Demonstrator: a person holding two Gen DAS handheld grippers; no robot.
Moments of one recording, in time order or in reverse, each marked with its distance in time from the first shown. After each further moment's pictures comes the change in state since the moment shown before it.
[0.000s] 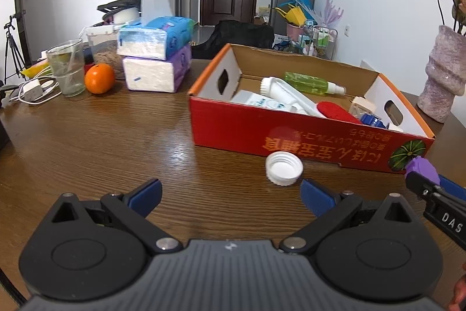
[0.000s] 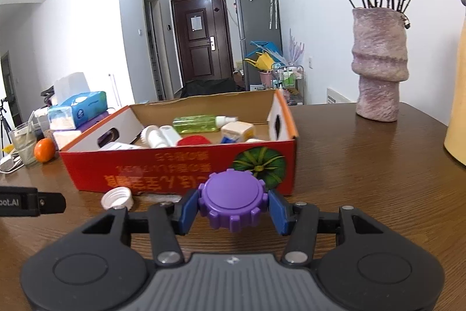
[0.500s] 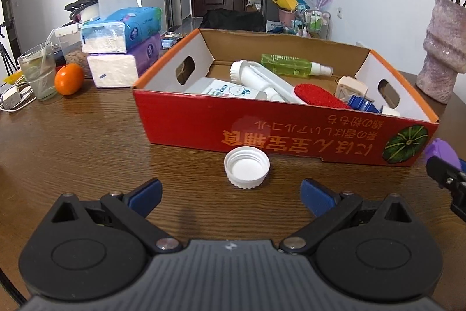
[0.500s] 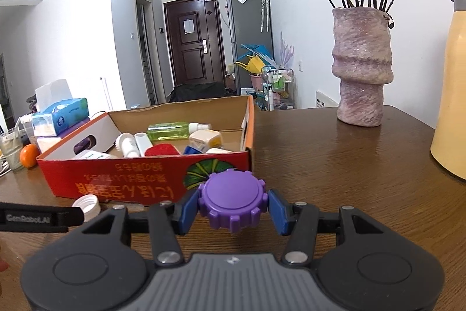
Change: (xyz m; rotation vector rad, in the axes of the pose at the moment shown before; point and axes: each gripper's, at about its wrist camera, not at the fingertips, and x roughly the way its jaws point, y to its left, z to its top) left arm 0.041 -0.046 0.001 0.055 0.049 0.012; right arm 0.008 -0.038 0.008 0.000 -0.011 -0.026
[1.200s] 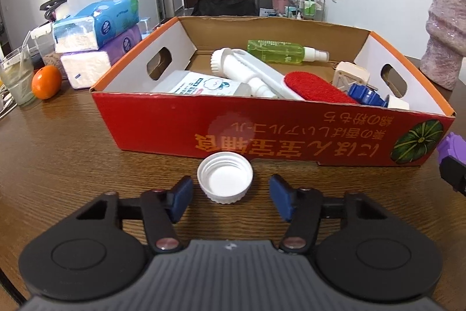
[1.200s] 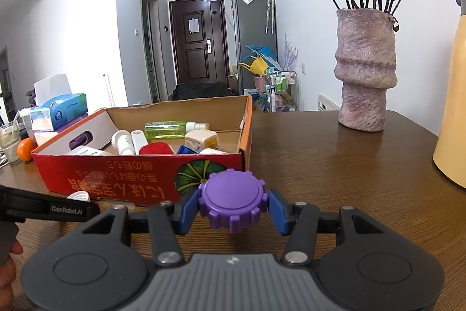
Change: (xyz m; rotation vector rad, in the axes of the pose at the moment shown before) left arm 0.033 -0.018 0.009 0.048 0.039 -0.015; right arm 0.008 -0.006 0.000 -0.033 -0.004 0.009
